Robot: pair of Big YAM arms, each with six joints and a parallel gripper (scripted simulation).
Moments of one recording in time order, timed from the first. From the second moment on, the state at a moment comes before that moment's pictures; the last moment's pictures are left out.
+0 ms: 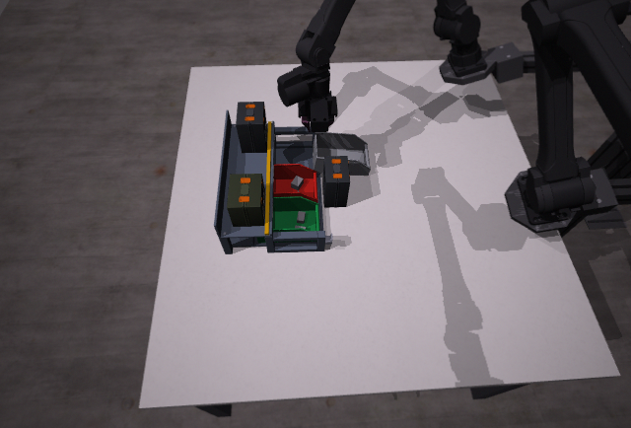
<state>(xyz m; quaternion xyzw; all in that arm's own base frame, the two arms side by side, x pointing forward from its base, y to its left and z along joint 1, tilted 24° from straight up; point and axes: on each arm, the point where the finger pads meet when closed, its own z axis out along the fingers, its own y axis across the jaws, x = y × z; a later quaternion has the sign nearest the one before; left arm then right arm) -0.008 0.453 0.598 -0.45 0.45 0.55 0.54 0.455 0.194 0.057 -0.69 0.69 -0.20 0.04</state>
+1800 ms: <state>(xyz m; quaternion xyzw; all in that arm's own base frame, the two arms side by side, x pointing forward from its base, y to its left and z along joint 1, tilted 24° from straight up) -0.008 0.453 0.598 -0.45 0.45 0.55 0.54 0.461 0.190 0.049 -0.69 0.69 -0.21 0.04</state>
